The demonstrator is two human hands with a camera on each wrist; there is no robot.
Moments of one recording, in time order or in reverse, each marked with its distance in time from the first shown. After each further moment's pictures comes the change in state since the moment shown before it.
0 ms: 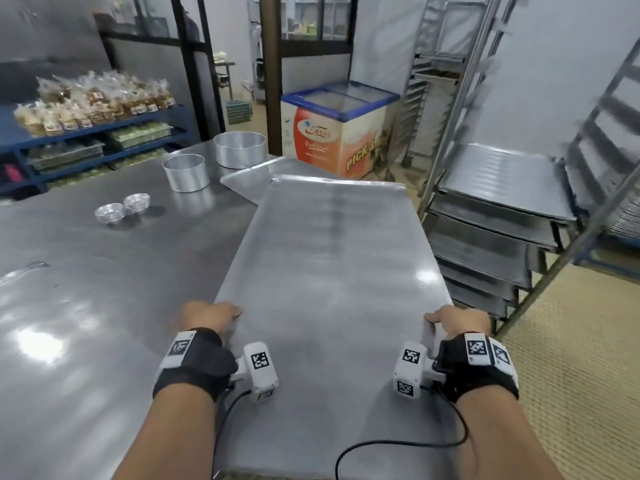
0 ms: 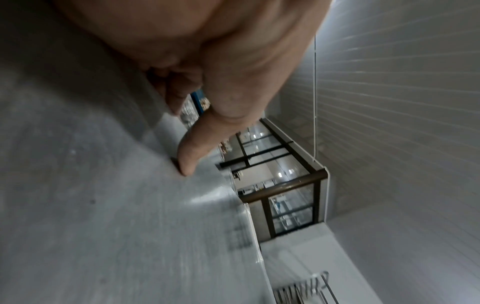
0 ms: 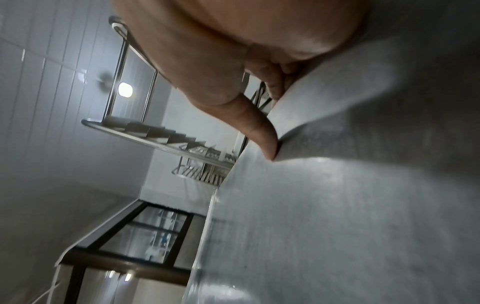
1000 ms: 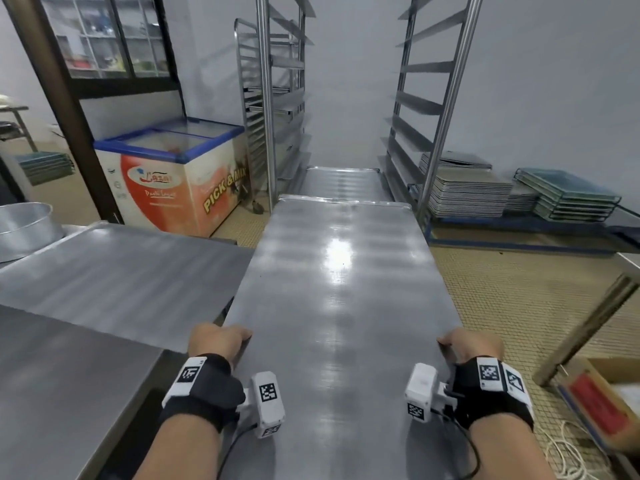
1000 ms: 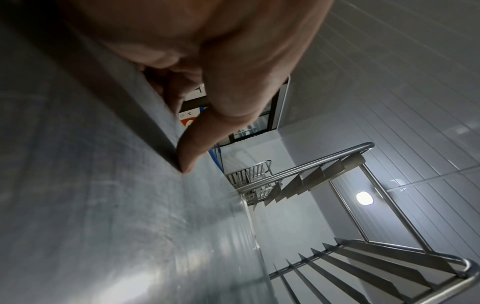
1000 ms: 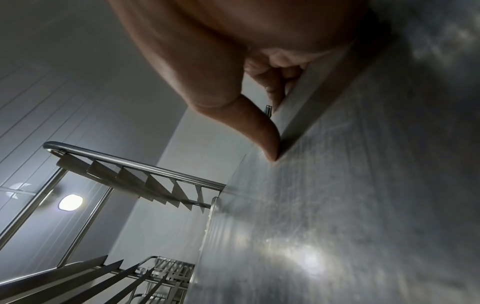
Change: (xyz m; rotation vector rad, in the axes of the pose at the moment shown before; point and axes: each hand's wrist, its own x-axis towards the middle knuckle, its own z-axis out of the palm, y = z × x) left_hand -0.094 0.135 0.362 0.125 -0.380 0.279; right_hand 0.175 0.008 -0.219 0.413 0.371 0.225
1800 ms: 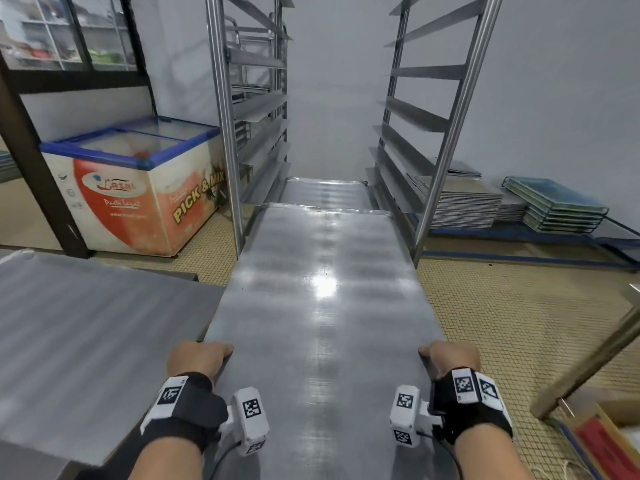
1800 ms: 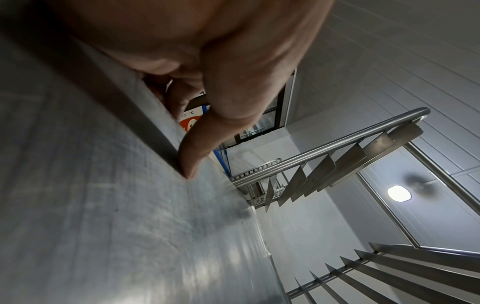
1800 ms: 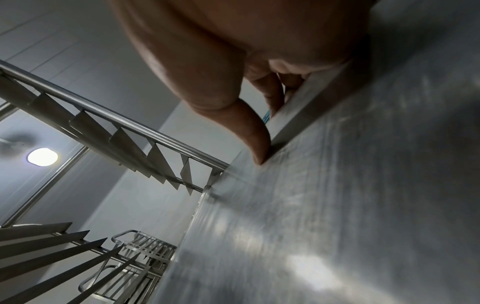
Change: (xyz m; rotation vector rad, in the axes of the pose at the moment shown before) left_hand 0.128 0.080 0.118 0.136 -0.040 -0.007; right_hand 0.135 -0.094 0.095 -0.109 0.049 -0.047
